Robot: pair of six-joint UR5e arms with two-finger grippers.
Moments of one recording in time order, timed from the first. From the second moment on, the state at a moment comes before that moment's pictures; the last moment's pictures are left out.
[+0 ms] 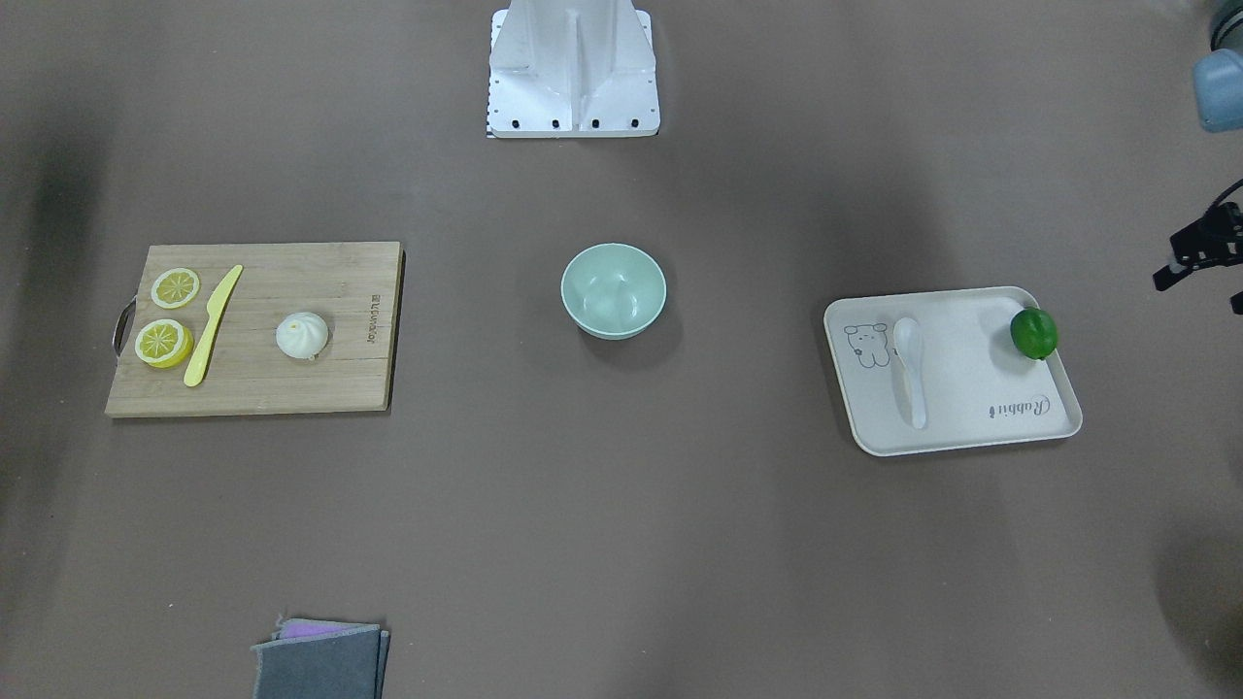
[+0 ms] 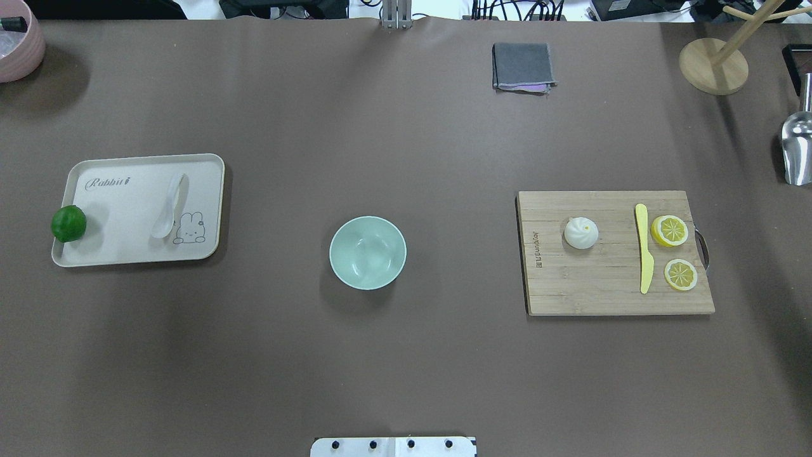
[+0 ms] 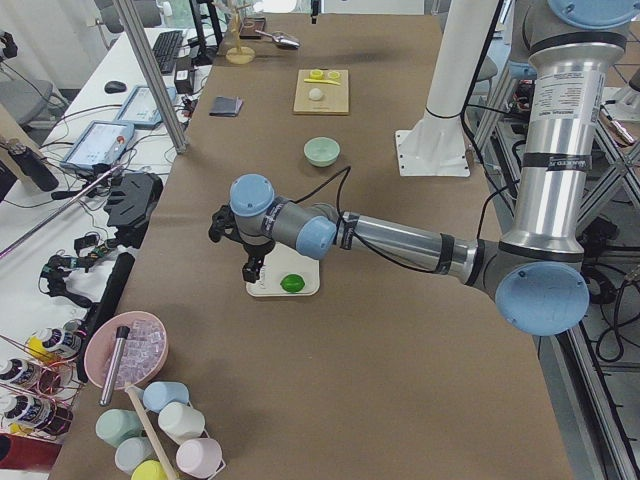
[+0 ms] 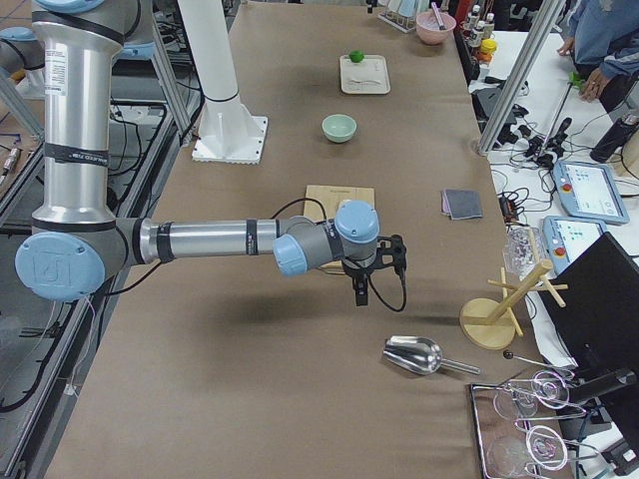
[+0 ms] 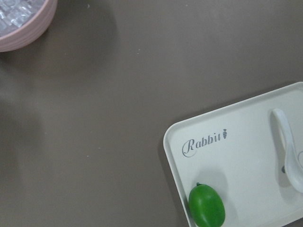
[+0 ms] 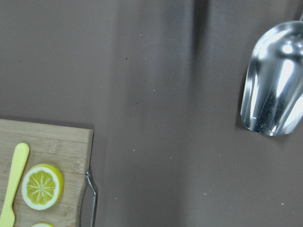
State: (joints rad) left arm -1.34 -1.65 -1.73 -1.79 -2.46 -0.25; right arm 1.38 -1.66 1.72 -1.22 2.41 0.34
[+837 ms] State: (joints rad) left arm -0.99 -1.88 -1.53 -1.87 -2.25 -0.59; right arm 0.99 -1.46 1.76 -1.06 2.24 0.94
